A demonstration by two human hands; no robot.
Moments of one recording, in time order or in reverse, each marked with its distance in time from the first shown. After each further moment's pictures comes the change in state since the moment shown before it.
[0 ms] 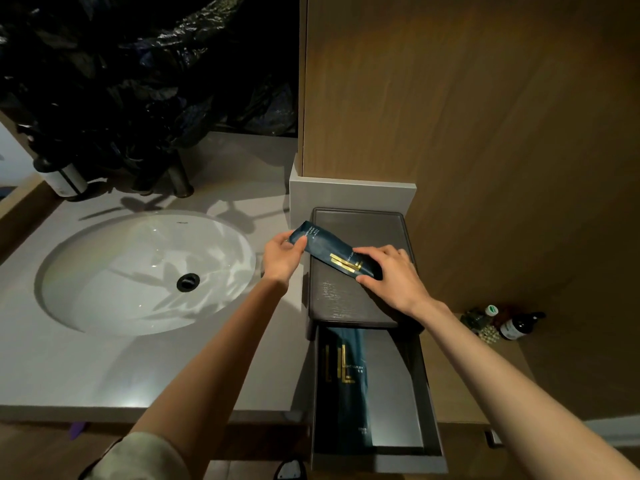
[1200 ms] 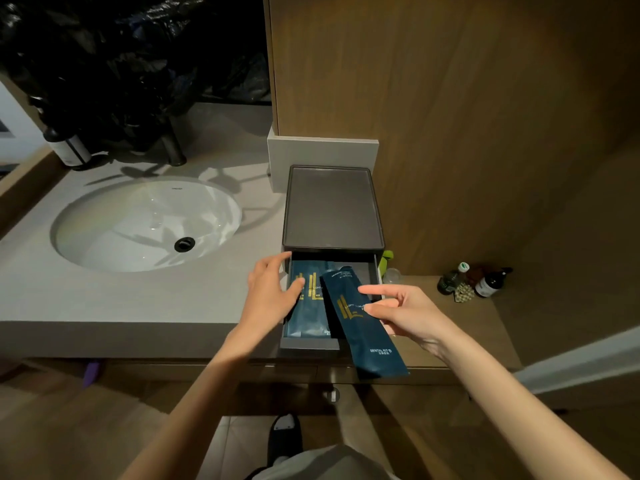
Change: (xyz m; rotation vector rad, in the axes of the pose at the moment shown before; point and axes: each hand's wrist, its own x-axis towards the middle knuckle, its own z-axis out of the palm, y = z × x) left_hand -0.201 -0.056 -0.027 0.676 -0.104 0.342; right_hand -0.206 -0.007 -0.021 0.966 -0.253 0.430
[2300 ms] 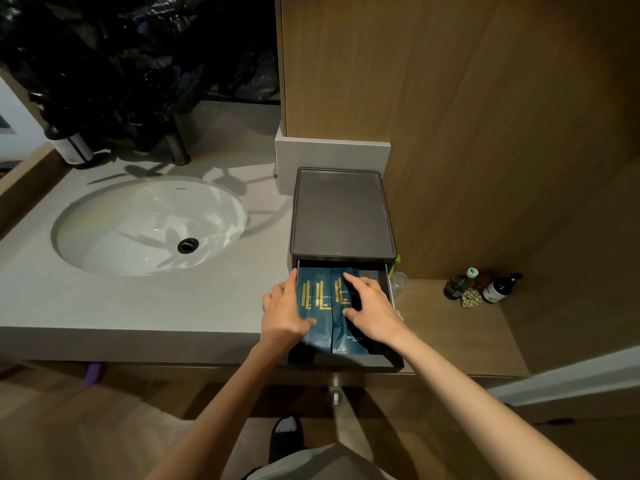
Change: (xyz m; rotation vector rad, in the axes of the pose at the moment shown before) left_hand 0.008 -0.020 0.034 0.124 -0.166 -0.156; right_hand 0.082 0.022 0.043 -0.705 0.111 -0.162
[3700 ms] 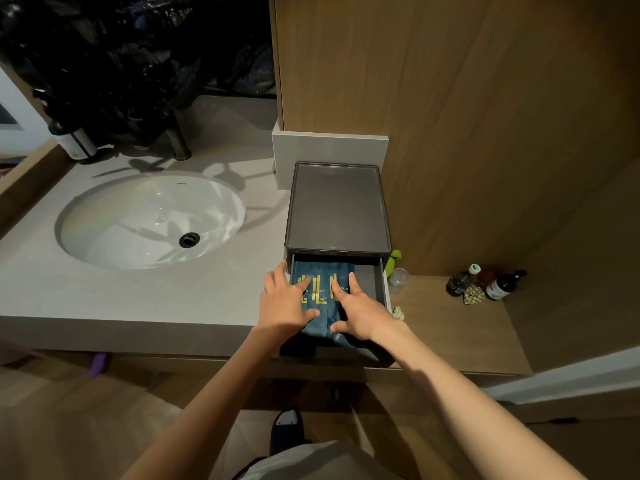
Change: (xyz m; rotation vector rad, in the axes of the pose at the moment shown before) left_hand 0.005 0.010 0.004 0.479 0.005 0.114; right_hand 0.004 0.000 0.002 -0.424 -0.292 -0.039
